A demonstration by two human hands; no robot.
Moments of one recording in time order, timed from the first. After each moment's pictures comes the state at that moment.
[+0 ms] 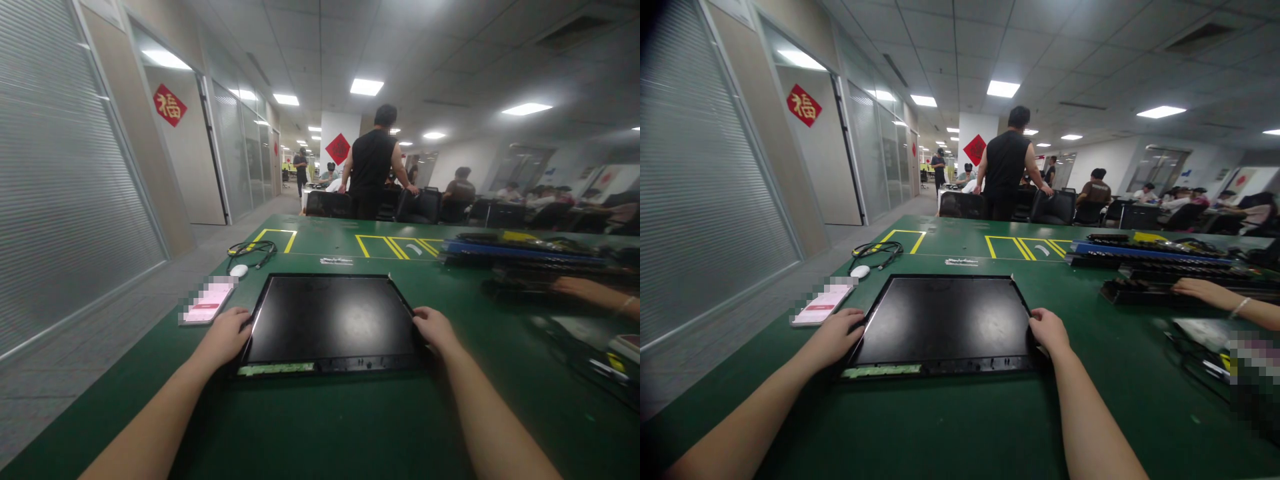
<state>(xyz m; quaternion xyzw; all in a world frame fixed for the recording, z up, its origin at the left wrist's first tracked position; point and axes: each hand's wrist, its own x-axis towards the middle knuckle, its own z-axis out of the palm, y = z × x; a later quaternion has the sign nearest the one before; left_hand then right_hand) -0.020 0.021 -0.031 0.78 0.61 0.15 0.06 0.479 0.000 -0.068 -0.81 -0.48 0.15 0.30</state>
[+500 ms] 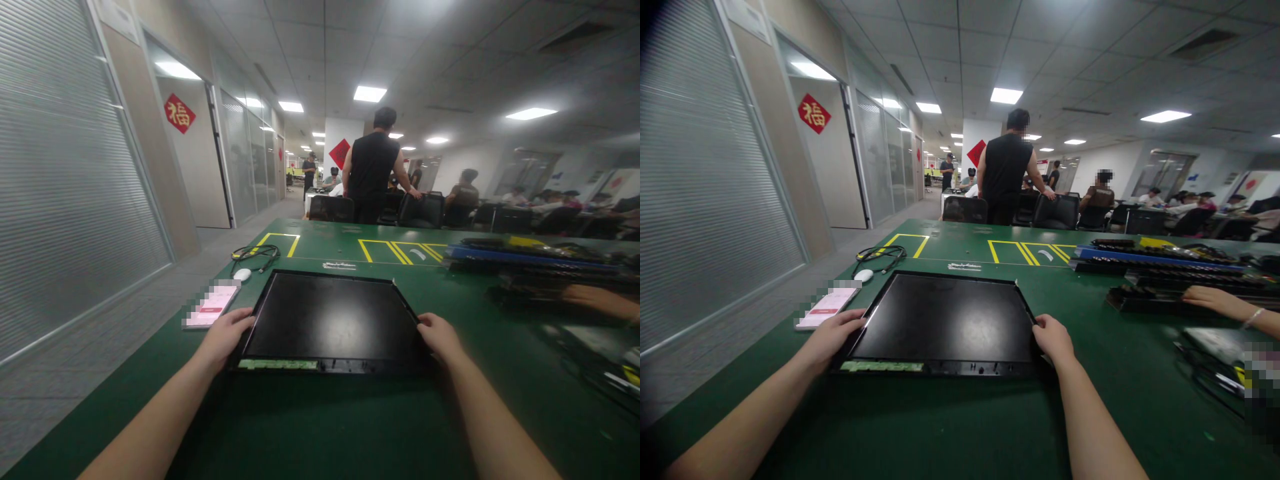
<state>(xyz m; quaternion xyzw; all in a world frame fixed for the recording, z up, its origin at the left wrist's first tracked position) -0.001 0.005 -0.009 0.46 0.65 0.43 0.42 0.482 0.002 -0.074 -0.81 -0.48 0.14 0.30</state>
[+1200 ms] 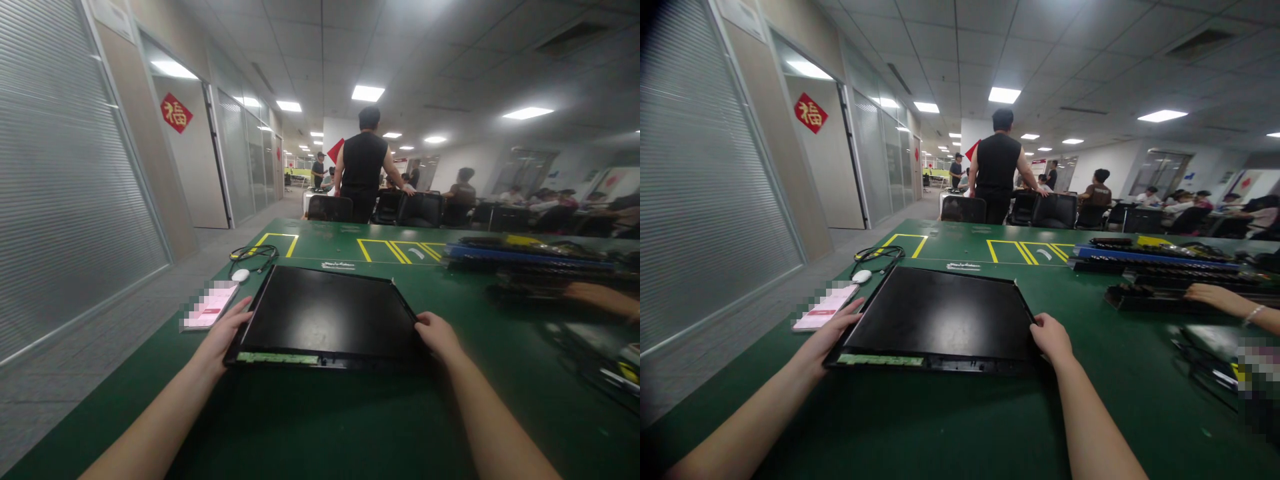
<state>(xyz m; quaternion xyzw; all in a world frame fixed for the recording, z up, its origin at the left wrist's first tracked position) 0.017 0.000 0.006 0.24 0.50 0.56 0.62 0.480 0.002 -0.071 -0.82 -0.49 0.13 0.28</state>
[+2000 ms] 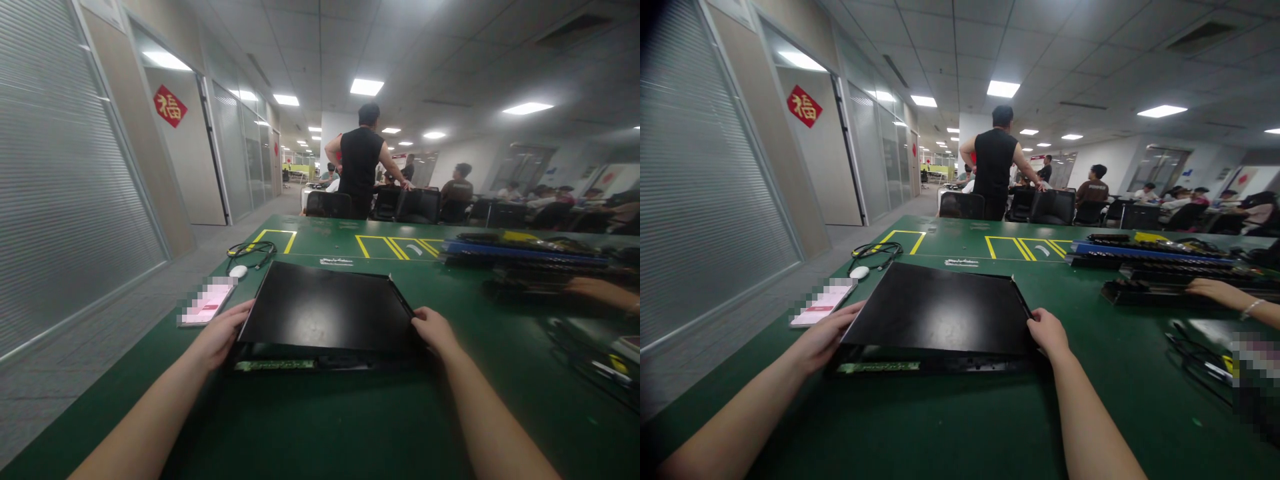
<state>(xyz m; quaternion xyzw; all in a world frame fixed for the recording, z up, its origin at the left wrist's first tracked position) 0.008 -0.001 0.000 0.32 0.50 0.50 0.63 0.476 0.000 -0.067 -0.82 -0.48 0.14 0.29</state>
